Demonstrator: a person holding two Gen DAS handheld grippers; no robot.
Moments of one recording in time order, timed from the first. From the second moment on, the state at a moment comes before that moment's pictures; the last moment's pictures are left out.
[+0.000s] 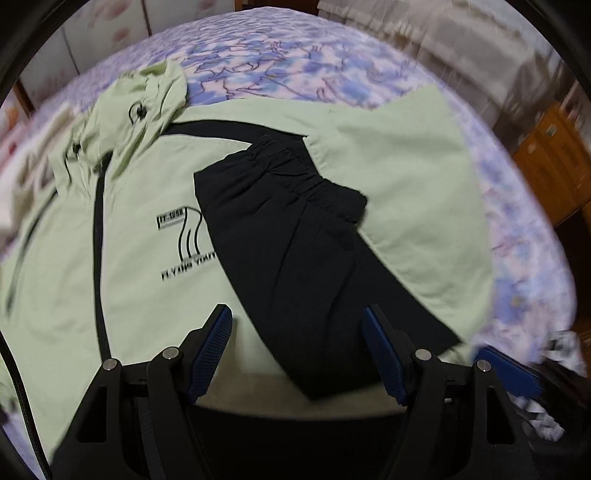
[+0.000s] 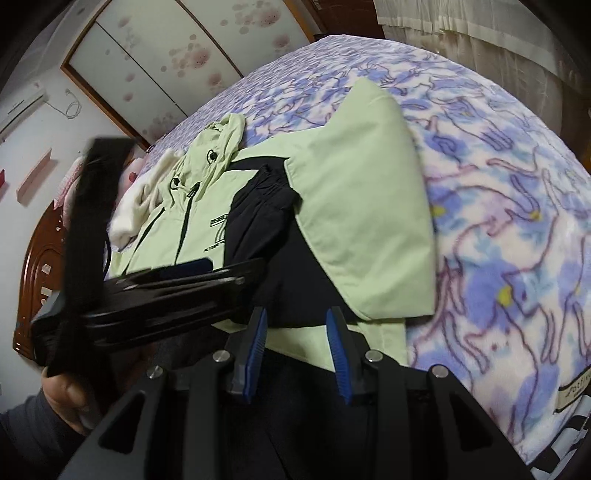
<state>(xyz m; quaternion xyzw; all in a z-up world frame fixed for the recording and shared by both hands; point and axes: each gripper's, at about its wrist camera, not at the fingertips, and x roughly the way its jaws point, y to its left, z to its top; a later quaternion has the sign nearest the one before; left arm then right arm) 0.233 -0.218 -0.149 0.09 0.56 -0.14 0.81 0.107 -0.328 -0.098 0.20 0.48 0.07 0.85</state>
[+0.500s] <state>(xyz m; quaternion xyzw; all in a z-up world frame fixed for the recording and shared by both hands) 0.252 -0.123 -0.053 0.01 0.43 -0.05 0.90 0.098 -0.330 -0.086 0.19 0.45 0.07 0.87</state>
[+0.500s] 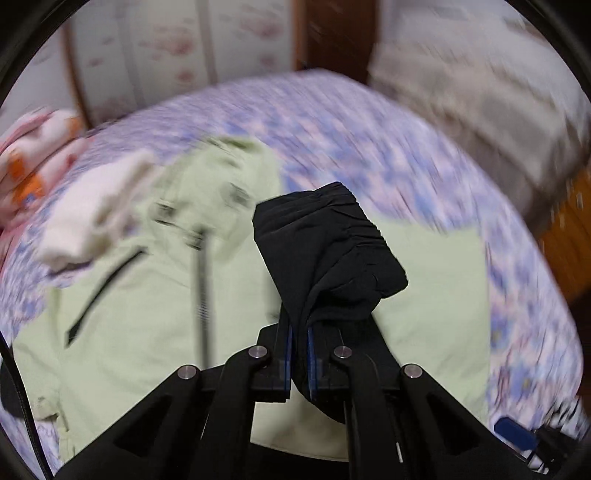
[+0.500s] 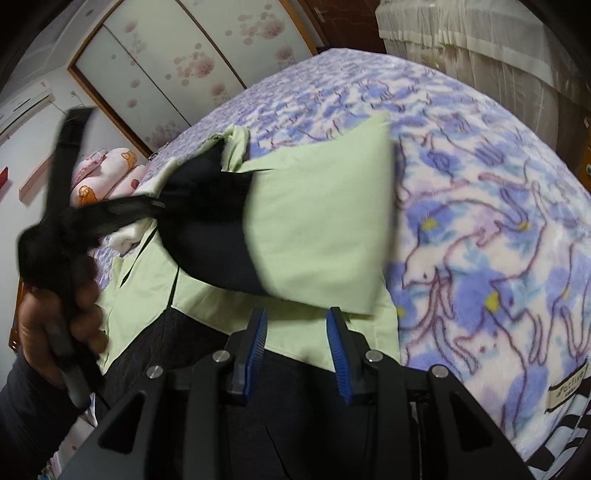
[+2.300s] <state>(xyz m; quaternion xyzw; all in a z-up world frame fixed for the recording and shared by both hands) 0.329 0.081 -0.169 -0.16 0.54 -0.03 0.82 0.297 -0.363 -0.128 0.15 0.51 -0.02 0.85</state>
